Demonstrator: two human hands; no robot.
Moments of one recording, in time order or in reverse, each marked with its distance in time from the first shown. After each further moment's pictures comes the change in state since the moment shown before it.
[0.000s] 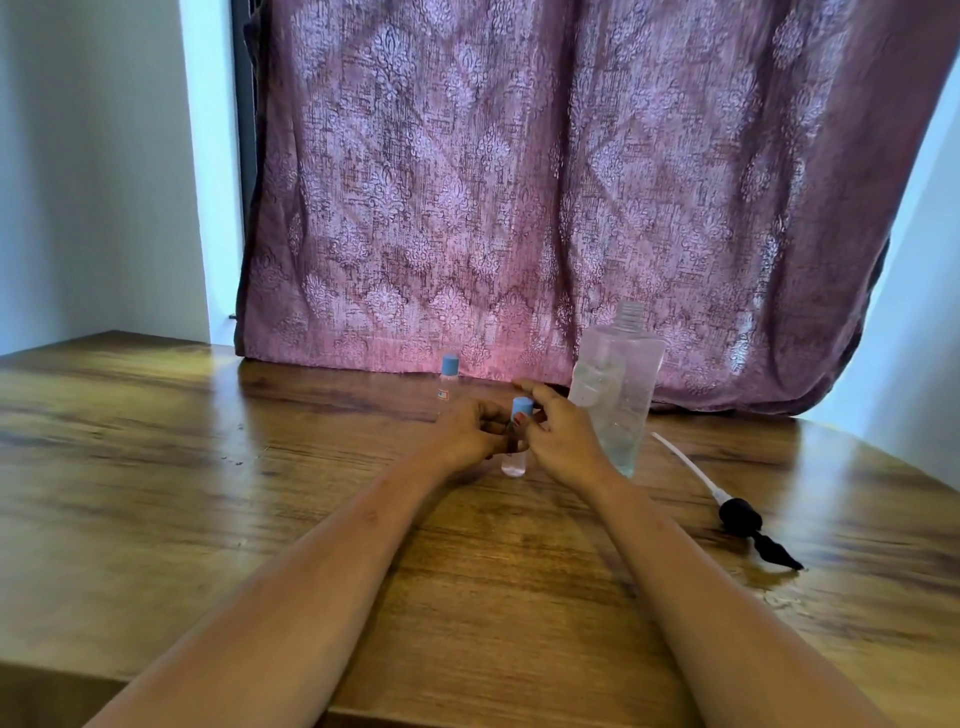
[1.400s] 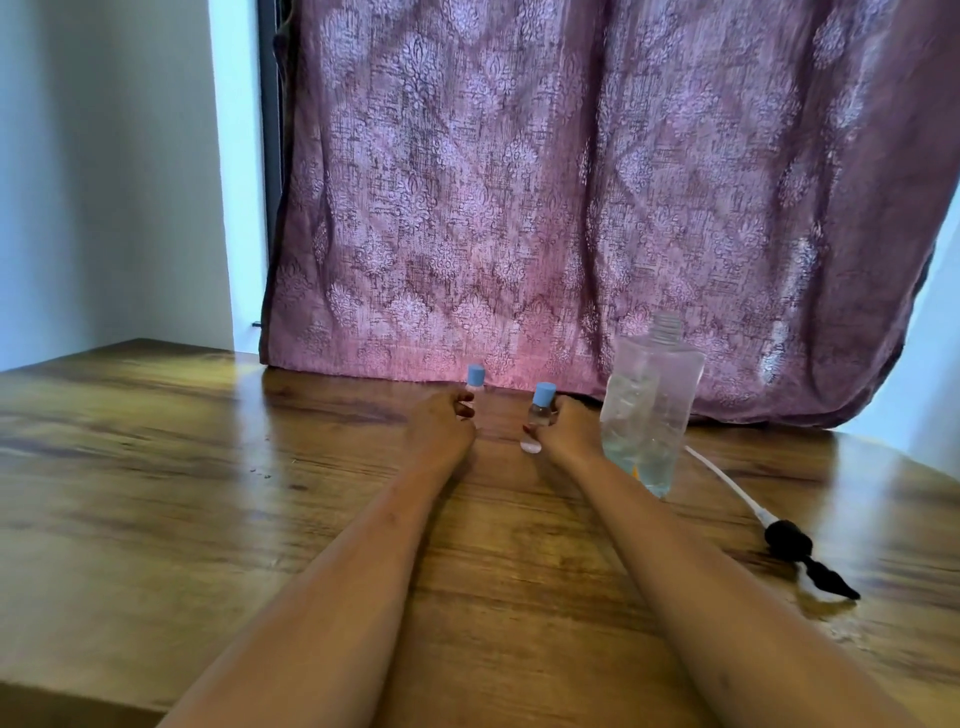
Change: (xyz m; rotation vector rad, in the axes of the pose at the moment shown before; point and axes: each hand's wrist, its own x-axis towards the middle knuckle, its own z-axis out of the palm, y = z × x) left_hand 0.016 -0.031 -0.041 0.328 0.478 -0.102; right_hand 0.041 0.008 0.032 -0.007 0.007 0.409
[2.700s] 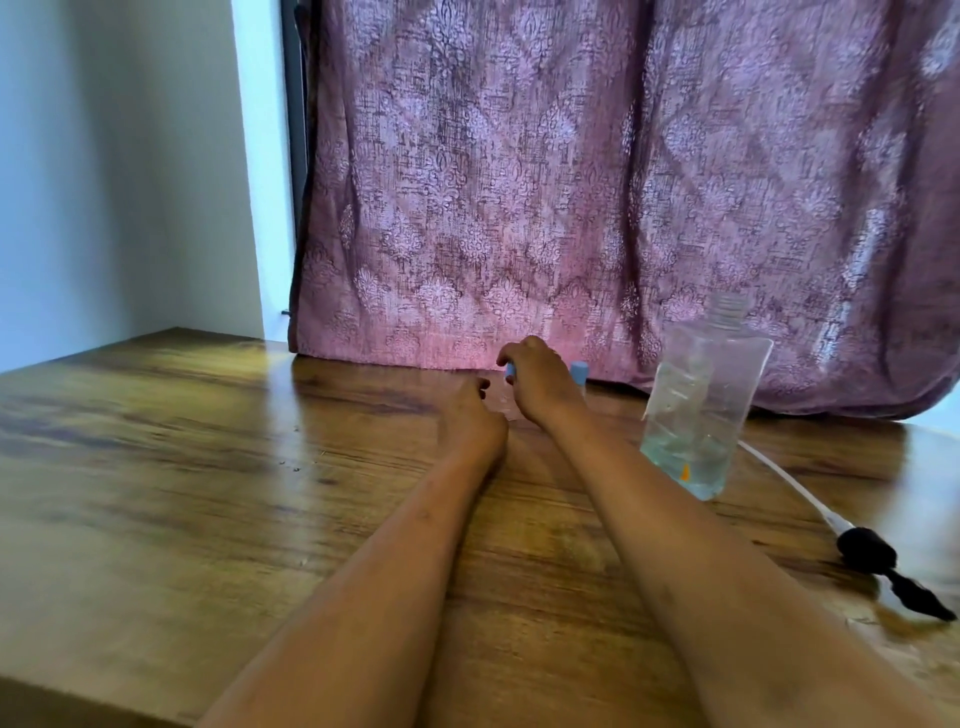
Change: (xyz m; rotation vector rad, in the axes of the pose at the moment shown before) left_hand 0.009 -0.009 0.013 -0.077 0.045 -0.108; right_hand 0.045 -0.045 0.049 -0.392 -0.006 -0.533
